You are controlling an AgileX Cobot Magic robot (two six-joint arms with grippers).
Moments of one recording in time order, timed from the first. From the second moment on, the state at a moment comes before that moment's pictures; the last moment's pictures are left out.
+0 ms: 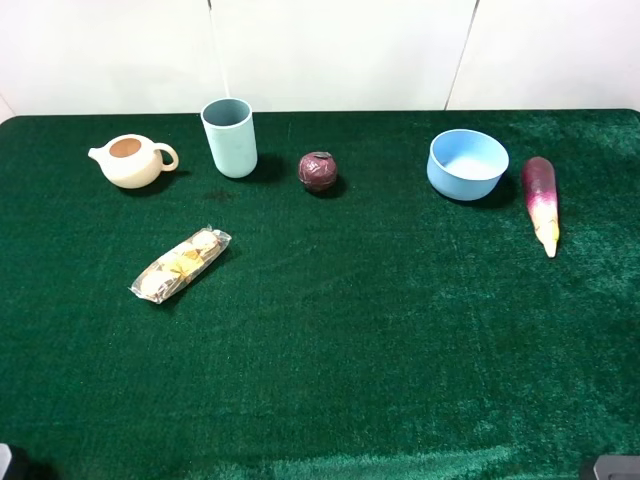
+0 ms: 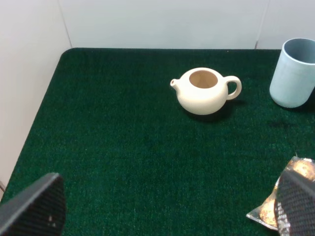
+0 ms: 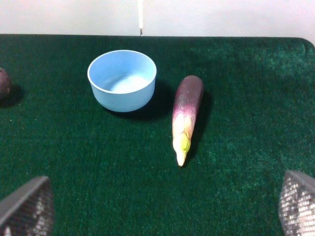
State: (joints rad) left arm -0.01 0.00 -0.50 0.10 0.88 -0.08; right arm 0.06 -0.01 -0.50 0.01 1.02 0.02
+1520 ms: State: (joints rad) left arm -0.01 0.00 -0.50 0.10 0.88 -0.08; right arm 0.06 0.48 -0.63 0.09 0.91 -0.14
